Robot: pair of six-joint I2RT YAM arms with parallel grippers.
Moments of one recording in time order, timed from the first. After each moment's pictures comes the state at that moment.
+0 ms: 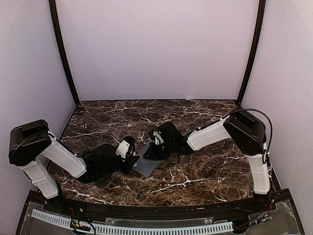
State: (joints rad) left arm -0.93 1.65 0.40 0.81 -0.20 -0.11; right arm 0.92 2.16 1.27 0.16 -0.35 0.79
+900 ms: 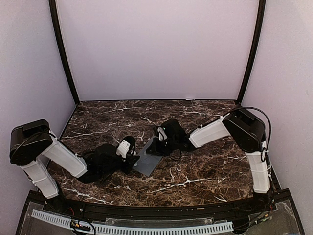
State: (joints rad) left arm -0.93 1.66 0.40 0.81 -0.20 -0.11; right arm 0.86 2.18 1.27 0.22 -0.36 0.82
